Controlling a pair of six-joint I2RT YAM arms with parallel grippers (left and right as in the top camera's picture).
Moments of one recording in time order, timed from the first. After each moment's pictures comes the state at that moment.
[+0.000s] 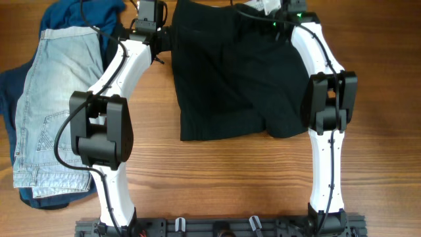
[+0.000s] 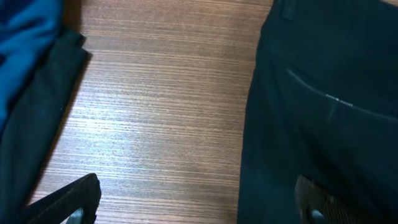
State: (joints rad) left arm -0.19 2.16 1.72 -0.49 -0.18 -0.25; right arm 0.10 2.61 2.30 -0.41 -0.32 -0.34
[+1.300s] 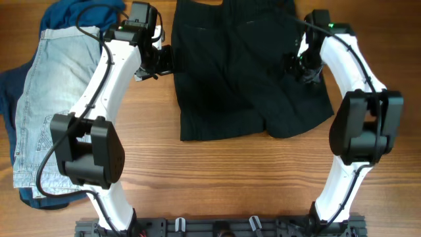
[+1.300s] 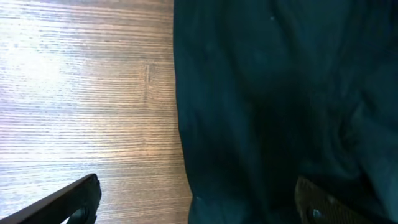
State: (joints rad) left arm -0.18 1.98 1.72 -1.03 0.17 -0.32; right arm 0.02 2.14 1.72 -1.07 -0.14 0.29
